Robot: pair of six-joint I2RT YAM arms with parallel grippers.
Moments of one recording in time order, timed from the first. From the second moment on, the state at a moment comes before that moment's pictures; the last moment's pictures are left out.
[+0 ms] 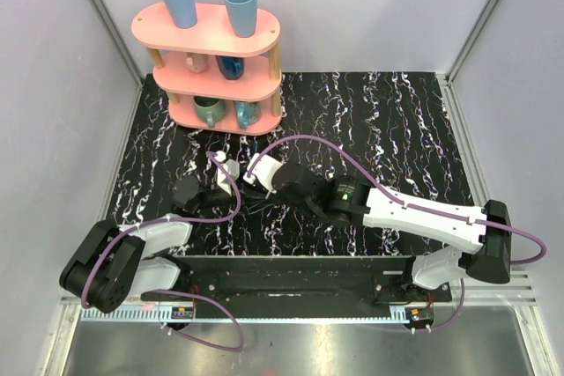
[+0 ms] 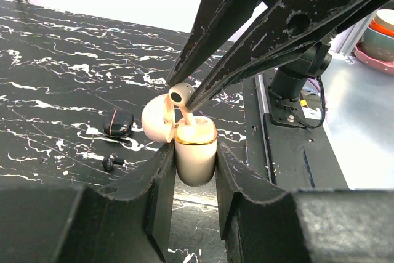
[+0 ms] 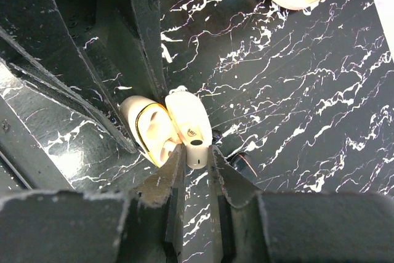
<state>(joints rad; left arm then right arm) -0.46 1.22 0.25 1.22 1.00 -0.36 1.23 1.41 1.29 -0.60 0.43 -0.16</state>
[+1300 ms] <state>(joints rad) -0.46 1.13 0.31 1.10 1.11 -0.21 1.25 1.36 1.34 -0.69 0.43 -0.18</state>
